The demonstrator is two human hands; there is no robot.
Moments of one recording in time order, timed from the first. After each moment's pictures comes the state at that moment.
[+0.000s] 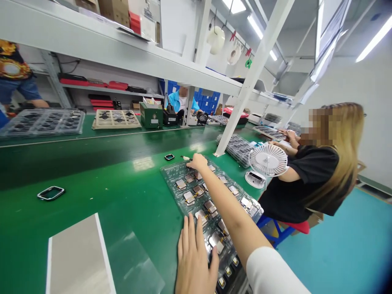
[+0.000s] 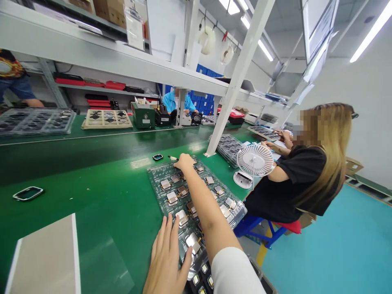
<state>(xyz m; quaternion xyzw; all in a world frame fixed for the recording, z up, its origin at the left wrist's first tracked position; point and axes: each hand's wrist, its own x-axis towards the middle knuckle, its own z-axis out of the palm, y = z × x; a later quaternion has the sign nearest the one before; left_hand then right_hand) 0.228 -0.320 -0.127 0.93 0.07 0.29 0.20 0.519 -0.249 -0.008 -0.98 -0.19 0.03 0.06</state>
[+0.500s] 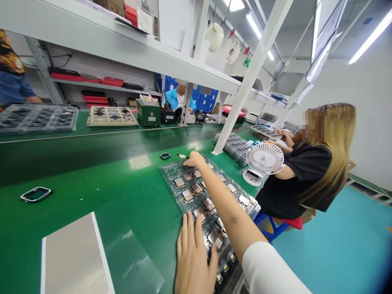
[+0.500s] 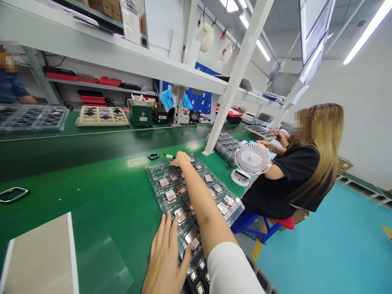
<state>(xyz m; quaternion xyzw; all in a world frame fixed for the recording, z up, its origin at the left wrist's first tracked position) 0.226 -0.320 -0.124 0.94 0.07 0.26 0.22 0.527 -0.243 -0.004 -0.96 -0.23 0.12 0.05</state>
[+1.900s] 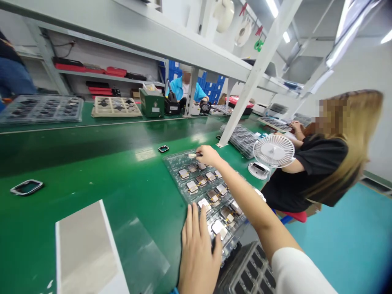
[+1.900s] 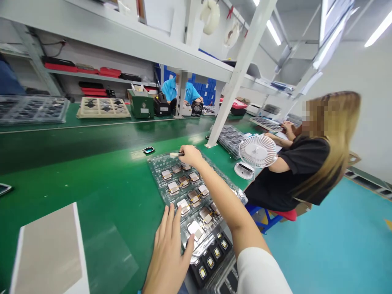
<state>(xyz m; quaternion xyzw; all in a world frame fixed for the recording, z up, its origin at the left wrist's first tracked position) 0.220 -0.330 -0.098 0.92 0.12 0.24 0.28 0.505 -0.298 0.003 -0.92 -0.38 0.04 0.07</state>
